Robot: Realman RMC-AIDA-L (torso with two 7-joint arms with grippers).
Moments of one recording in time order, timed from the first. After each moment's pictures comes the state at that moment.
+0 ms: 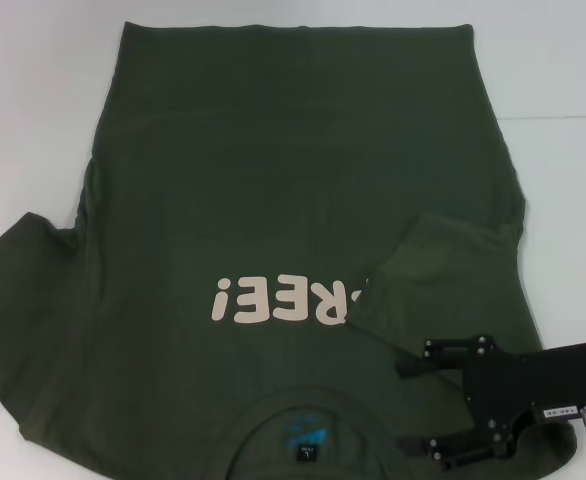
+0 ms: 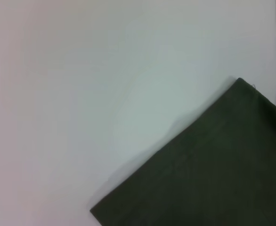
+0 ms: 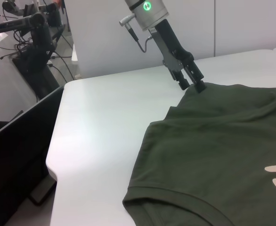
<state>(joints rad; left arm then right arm) -0.51 -2.09 0.67 1.13 2.86 1.32 -2.78 0.46 2.09 -0.88 -0.75 -2.09 -1.69 1.21</state>
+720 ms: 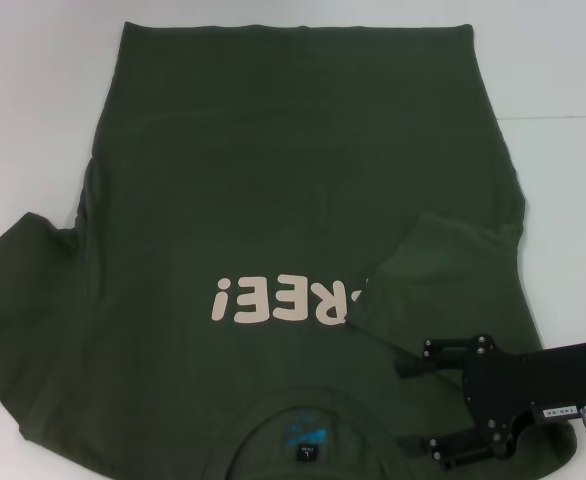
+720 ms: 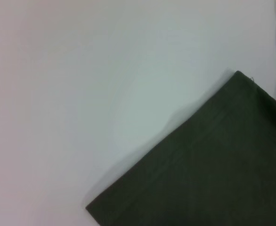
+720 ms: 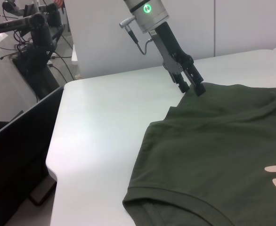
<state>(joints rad) -0.52 -2.09 0.67 1.11 2.86 1.32 -2.77 0.46 2.09 -0.88 -0.75 -2.09 -1.68 1.21</state>
